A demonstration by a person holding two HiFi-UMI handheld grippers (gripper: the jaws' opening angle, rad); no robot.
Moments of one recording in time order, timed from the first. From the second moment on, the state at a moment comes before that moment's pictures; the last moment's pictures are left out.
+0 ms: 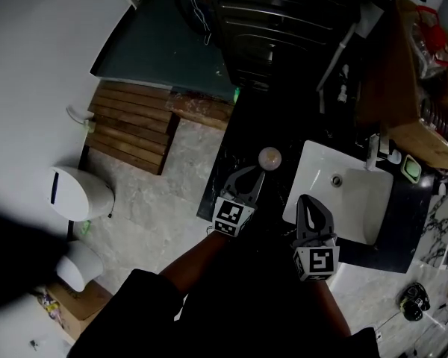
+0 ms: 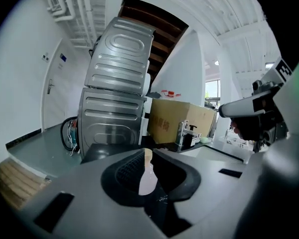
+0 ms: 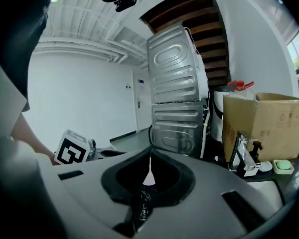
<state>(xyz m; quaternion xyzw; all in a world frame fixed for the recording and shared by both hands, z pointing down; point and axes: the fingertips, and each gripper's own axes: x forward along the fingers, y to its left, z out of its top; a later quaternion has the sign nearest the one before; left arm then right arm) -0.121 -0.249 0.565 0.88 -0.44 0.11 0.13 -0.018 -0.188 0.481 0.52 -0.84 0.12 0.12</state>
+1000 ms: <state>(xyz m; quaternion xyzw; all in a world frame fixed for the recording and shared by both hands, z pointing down) -0.087 -0.299 0.664 0.86 -0.42 0.25 0.18 0.028 -0.216 0.520 0.52 -0.82 0.16 0.14</state>
